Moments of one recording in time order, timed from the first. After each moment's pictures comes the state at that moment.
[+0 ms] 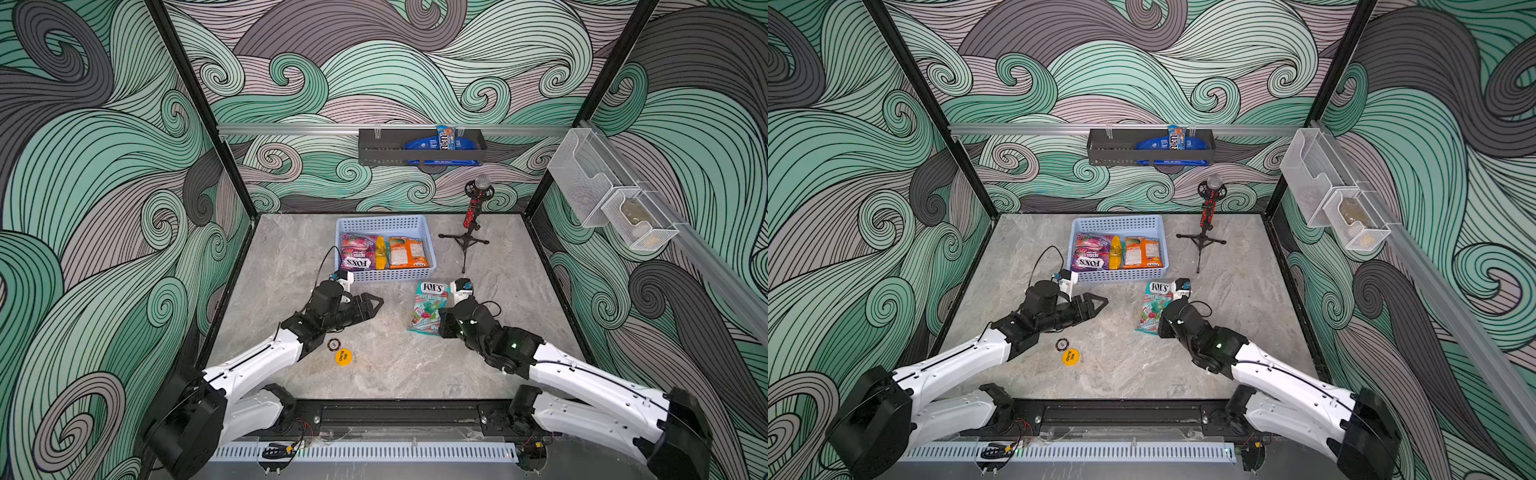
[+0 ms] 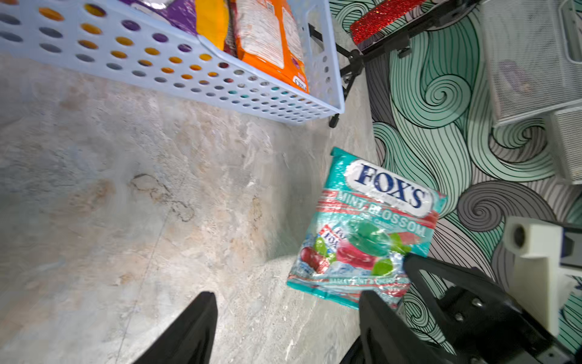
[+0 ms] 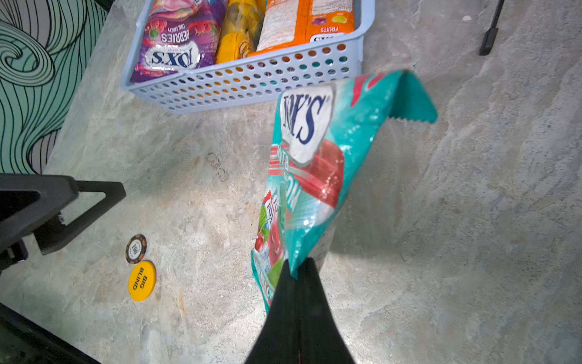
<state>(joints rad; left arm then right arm) -0.57 1.13 0.53 0.06 0.26 -0.87 0.83 0.95 0.61 -0.38 0.35 0.71</state>
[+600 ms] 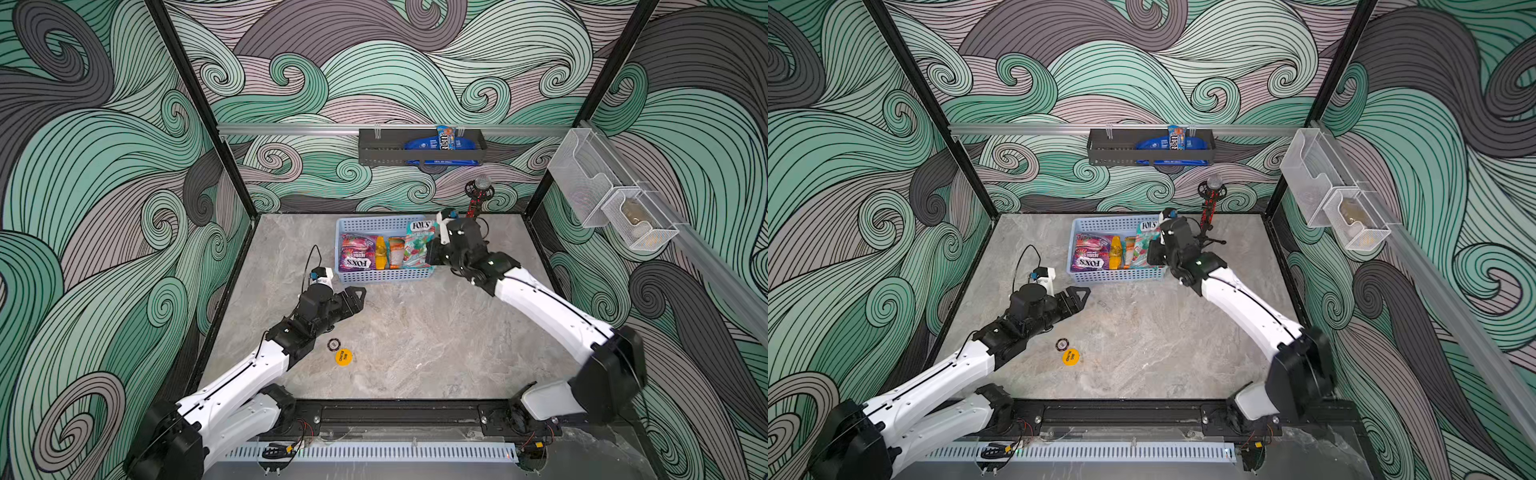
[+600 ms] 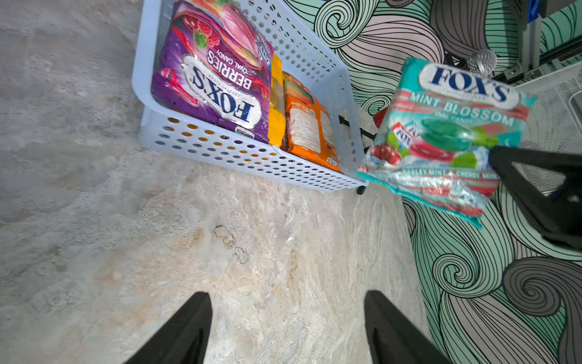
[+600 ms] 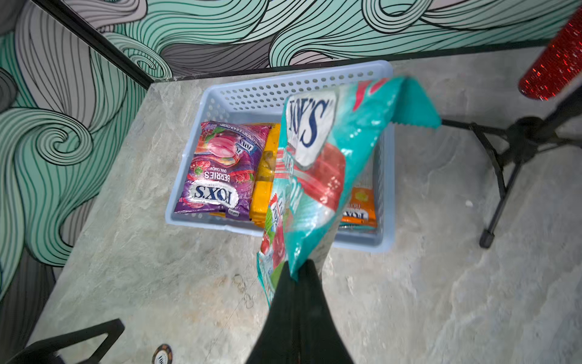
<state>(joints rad) -0.54 0.95 0.51 -0.07 -0.01 -0.86 0.52 1.57 1.34 -0.41 0.09 0.40</state>
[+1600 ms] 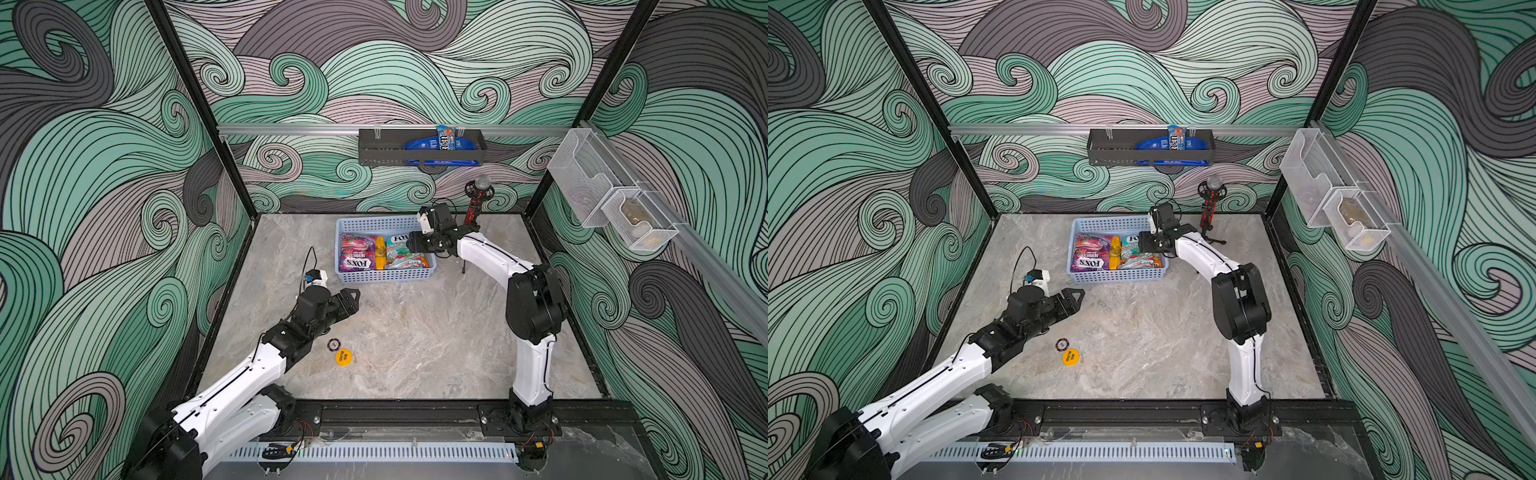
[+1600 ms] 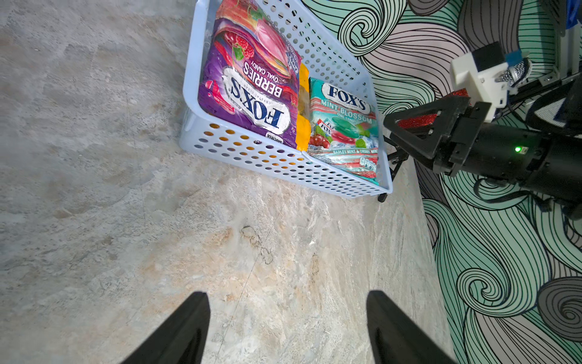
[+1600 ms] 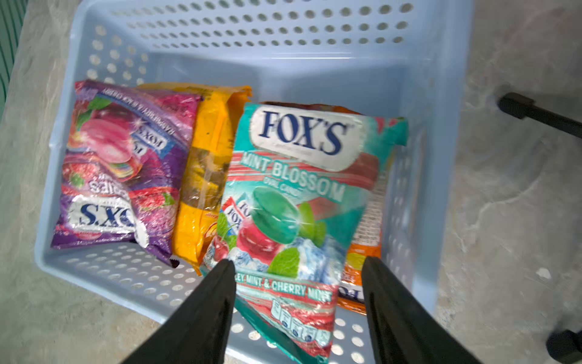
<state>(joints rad) -0.53 0.92 0.50 -0.11 -0.06 -0.85 0.39 2.01 1.66 -0.54 -0.07 0.33</state>
